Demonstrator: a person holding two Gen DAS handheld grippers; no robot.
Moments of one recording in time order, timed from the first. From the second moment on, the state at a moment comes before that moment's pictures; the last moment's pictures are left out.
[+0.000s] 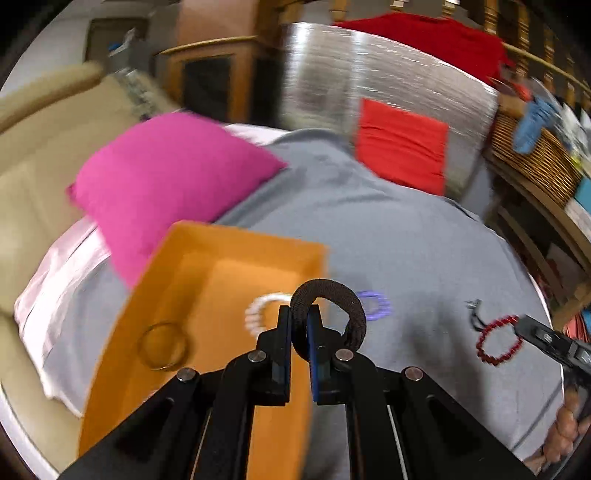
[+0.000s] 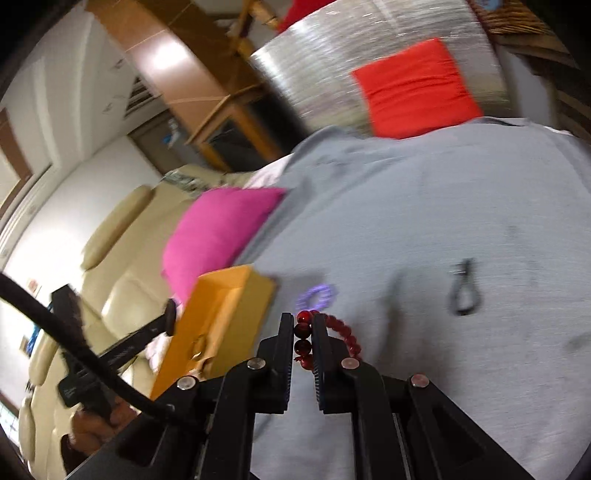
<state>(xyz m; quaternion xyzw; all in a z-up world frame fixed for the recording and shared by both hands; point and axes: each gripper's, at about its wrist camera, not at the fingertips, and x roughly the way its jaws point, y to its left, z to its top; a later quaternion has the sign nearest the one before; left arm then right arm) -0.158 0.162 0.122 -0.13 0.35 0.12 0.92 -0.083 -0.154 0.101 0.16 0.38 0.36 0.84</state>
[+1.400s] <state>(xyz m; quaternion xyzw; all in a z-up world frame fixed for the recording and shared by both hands) -0.100 0.271 0.057 -0.21 0.42 0.13 0.87 -0.111 0.073 0.057 0.01 0.49 0.42 0.76</state>
